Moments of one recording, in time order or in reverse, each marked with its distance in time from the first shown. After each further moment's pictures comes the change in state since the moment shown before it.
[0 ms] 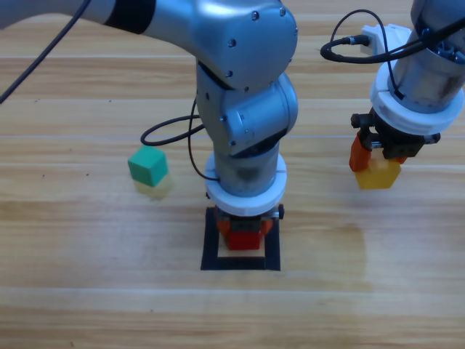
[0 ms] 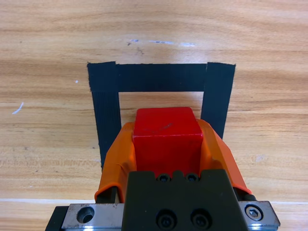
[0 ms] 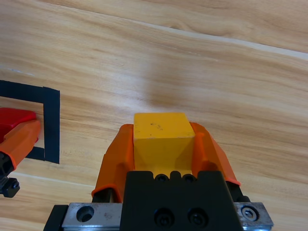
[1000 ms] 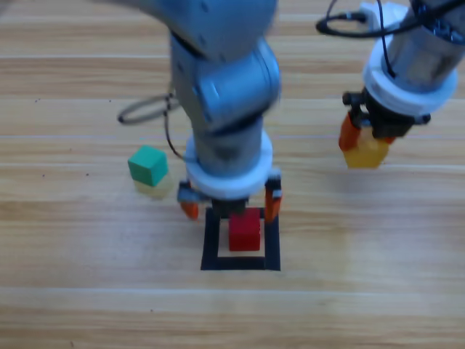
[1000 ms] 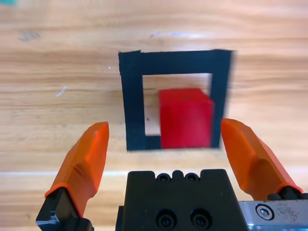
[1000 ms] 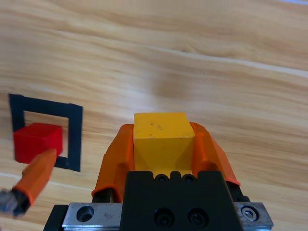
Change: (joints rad) arm 0 0.000 -0.123 0.034 0.049 0.018 0.032; arm 1 0.004 0.002 -0.086 0.016 -0.003 0.036
